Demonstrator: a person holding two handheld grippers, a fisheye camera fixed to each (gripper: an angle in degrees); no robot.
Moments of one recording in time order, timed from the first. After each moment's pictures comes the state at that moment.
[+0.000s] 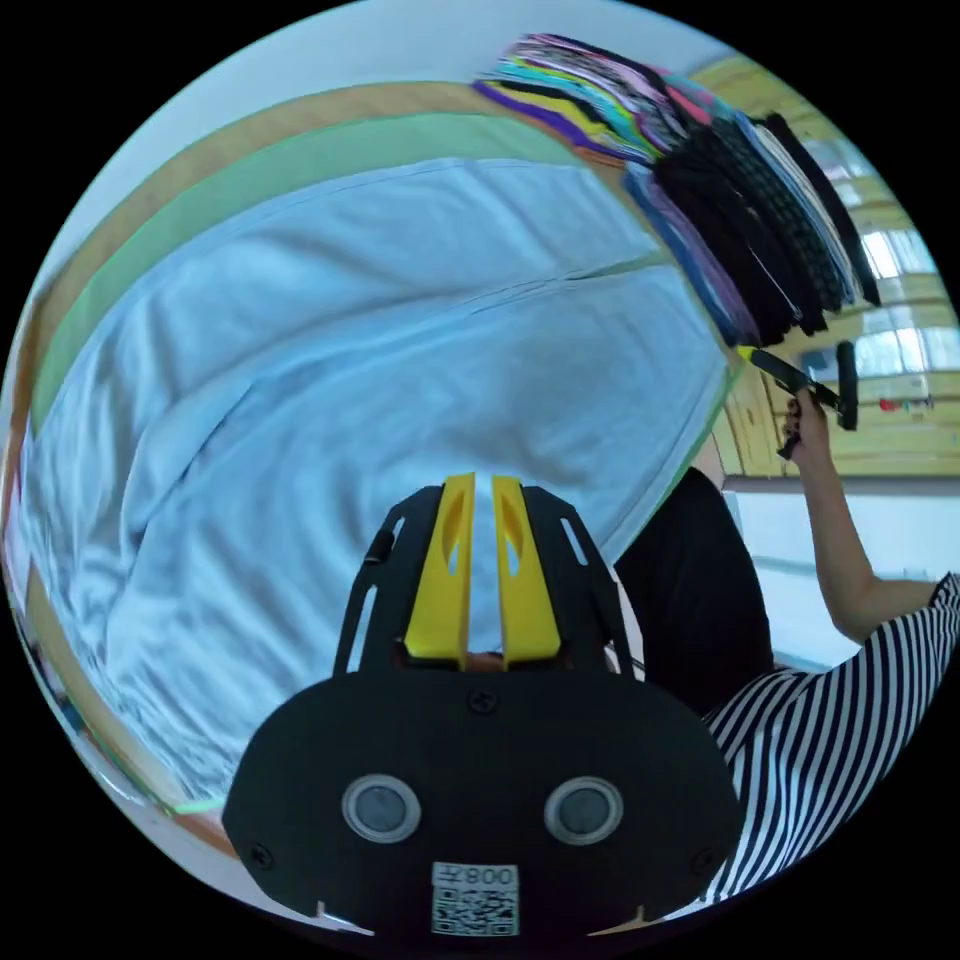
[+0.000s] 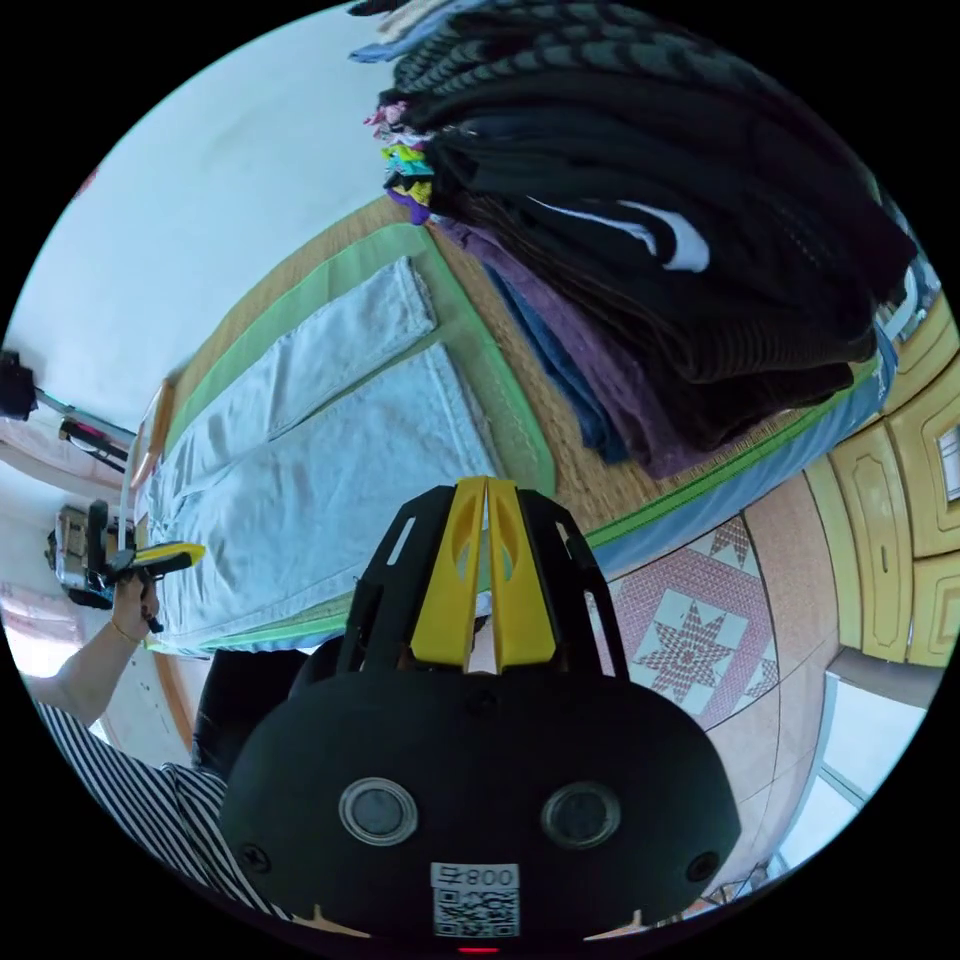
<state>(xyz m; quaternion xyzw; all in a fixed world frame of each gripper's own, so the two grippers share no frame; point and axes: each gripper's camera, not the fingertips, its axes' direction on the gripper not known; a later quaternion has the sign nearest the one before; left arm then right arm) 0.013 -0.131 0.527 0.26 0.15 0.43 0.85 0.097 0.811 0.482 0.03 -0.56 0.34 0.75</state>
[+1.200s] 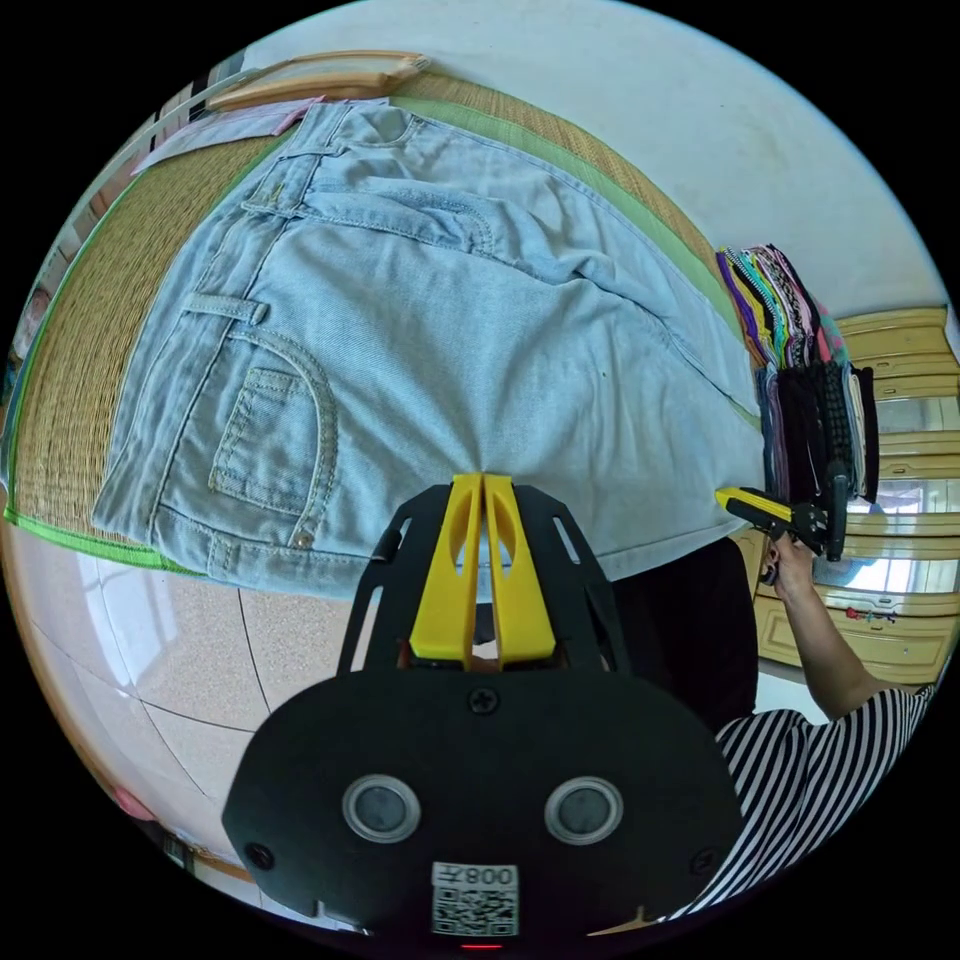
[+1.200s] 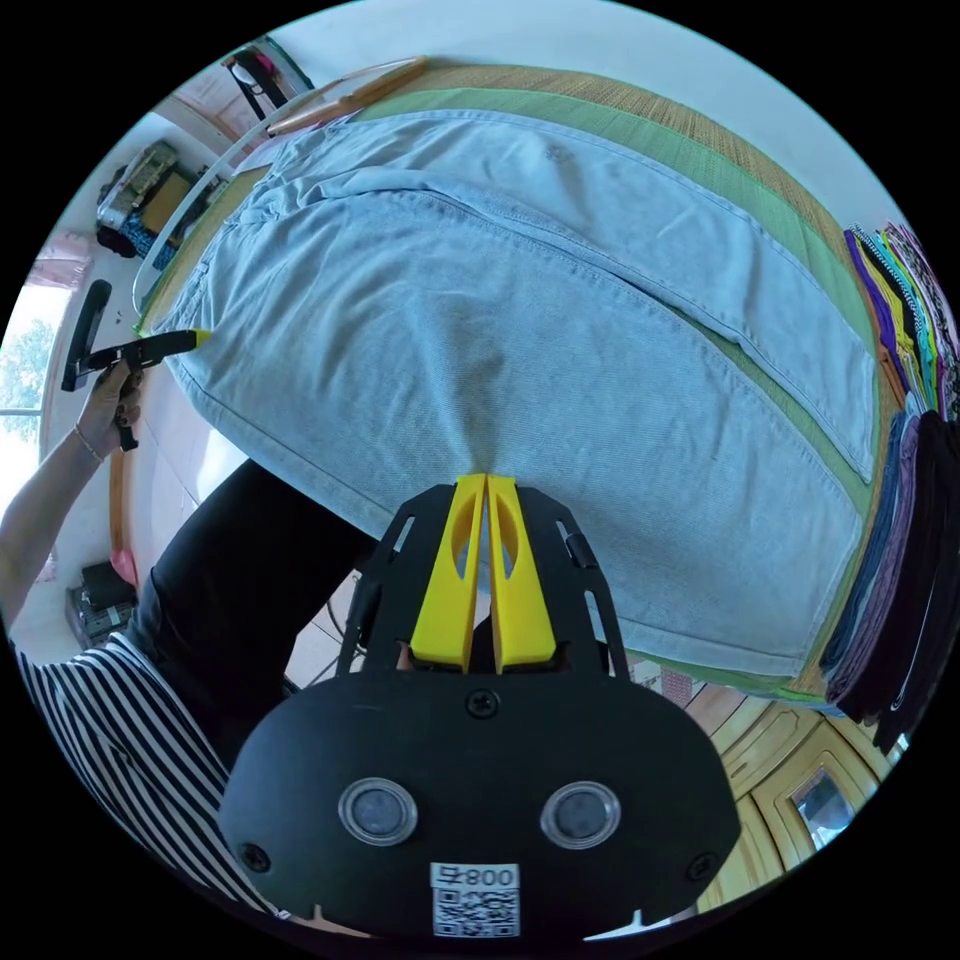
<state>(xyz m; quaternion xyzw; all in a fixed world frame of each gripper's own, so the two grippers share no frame) -0.229 0.269 0.143 0.29 0.30 0.17 0.89 -0.167 0.547 0.085 0.08 -0.55 -0.08 0.83</state>
